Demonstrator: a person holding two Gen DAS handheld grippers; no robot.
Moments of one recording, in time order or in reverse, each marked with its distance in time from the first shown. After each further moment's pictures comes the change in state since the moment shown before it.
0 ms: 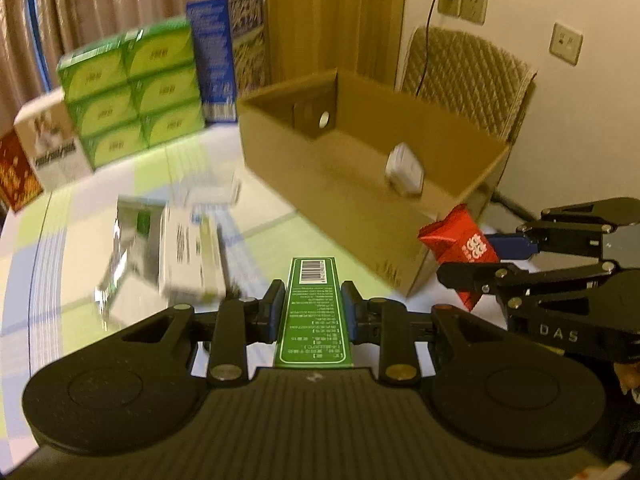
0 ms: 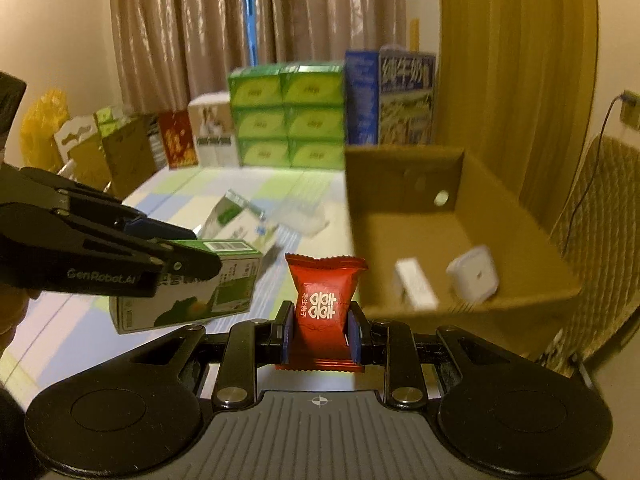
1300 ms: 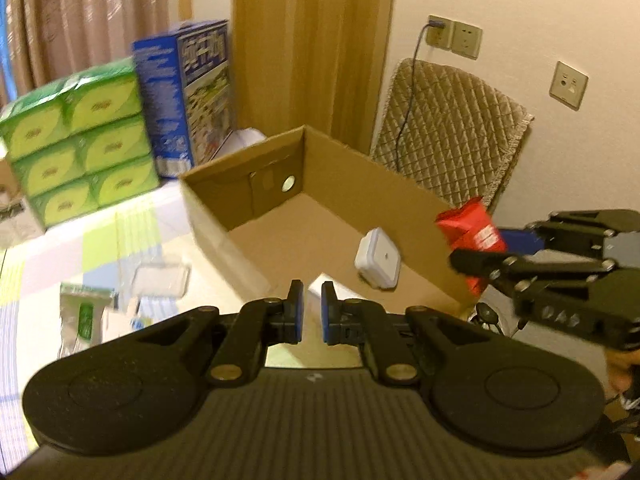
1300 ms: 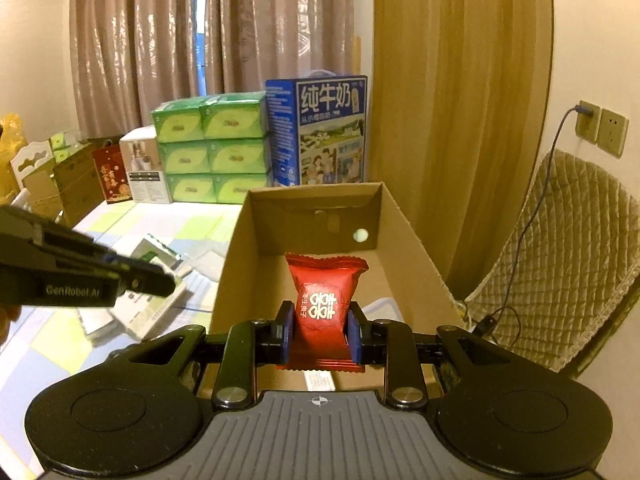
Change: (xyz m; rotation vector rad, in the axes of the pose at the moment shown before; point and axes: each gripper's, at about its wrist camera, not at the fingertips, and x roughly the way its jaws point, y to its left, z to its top) left arm 0.062 -0.023 0.091 -0.031 -0.038 -0.061; right arm 0.006 -0.085 0.039 0.030 -0.042 -0.105
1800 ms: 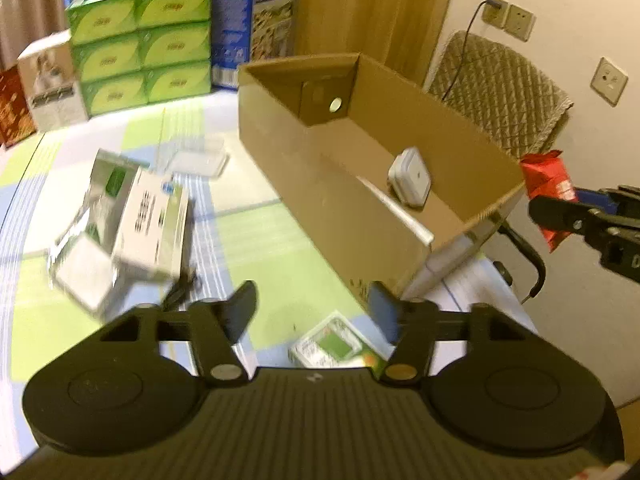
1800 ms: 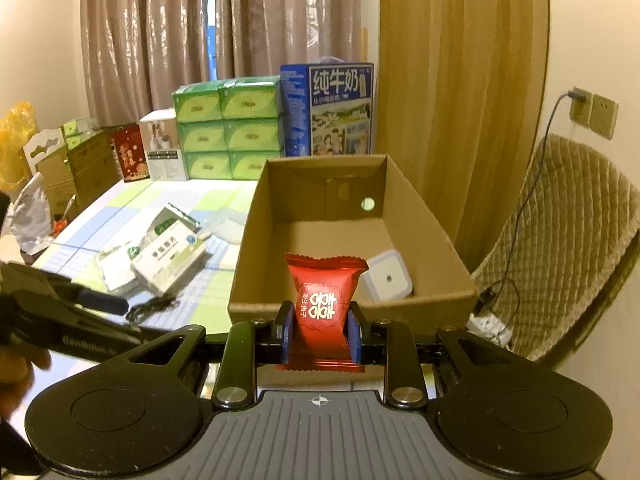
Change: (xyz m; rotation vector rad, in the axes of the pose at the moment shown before) left arm -0.019 -0.002 -0.092 -0.186 0.104 0.096; right arm -0.042 0.009 -0.047 -0.002 0.027 0.017
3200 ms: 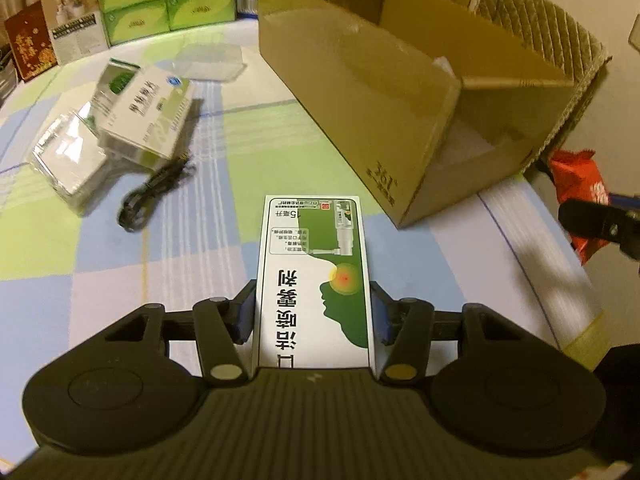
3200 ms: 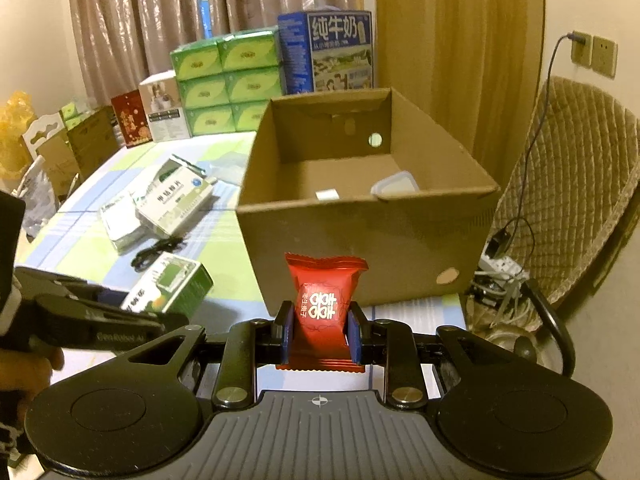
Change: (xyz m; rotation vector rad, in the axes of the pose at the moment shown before) left arm 0.040 -0.018 -0.068 -0.047 0.085 0.103; right arm 0.010 0.006 -0.051 0.054 0.090 0.024
